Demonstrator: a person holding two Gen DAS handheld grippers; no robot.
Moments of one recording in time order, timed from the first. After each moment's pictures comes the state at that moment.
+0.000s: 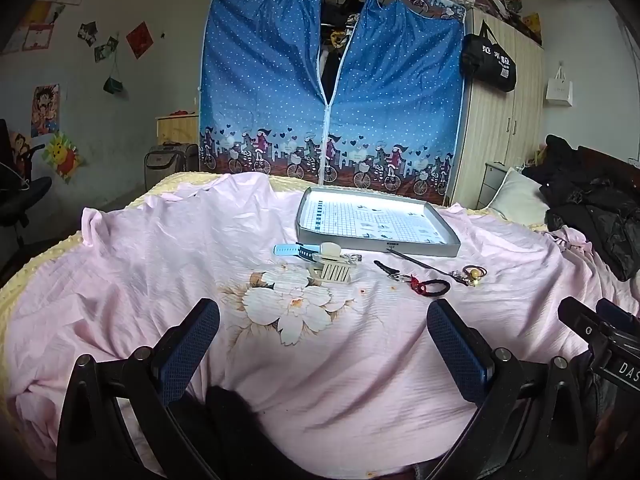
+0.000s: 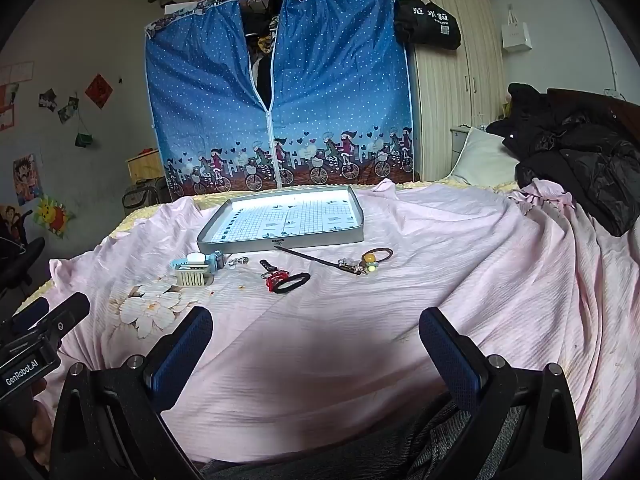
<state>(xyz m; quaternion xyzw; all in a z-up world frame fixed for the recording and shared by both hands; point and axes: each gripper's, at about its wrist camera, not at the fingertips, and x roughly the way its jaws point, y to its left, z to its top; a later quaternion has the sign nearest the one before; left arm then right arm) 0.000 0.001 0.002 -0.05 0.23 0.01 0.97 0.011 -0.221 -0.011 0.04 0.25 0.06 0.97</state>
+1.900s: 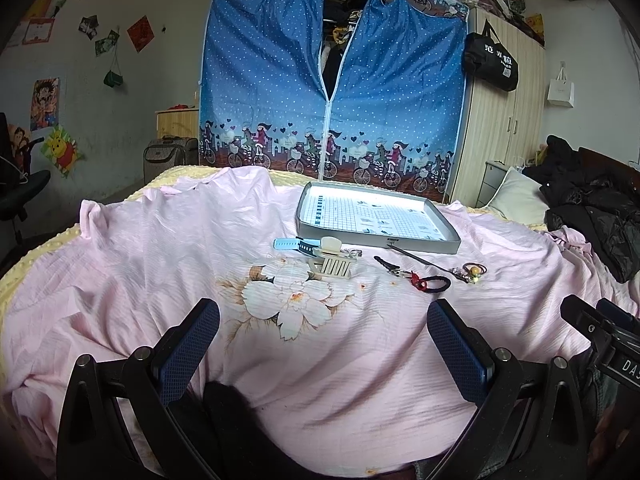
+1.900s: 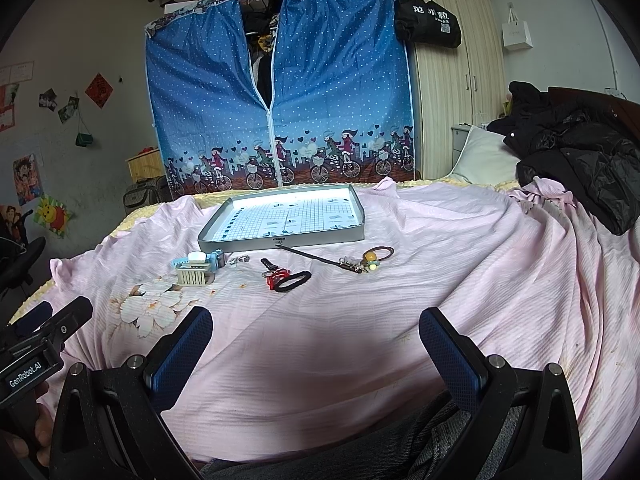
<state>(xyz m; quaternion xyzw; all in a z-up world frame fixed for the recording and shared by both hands) 0.002 0.005 -0.003 -0.06 0.23 0.01 0.97 0.012 -0.221 -0.012 0.04 0.25 0.06 0.96</state>
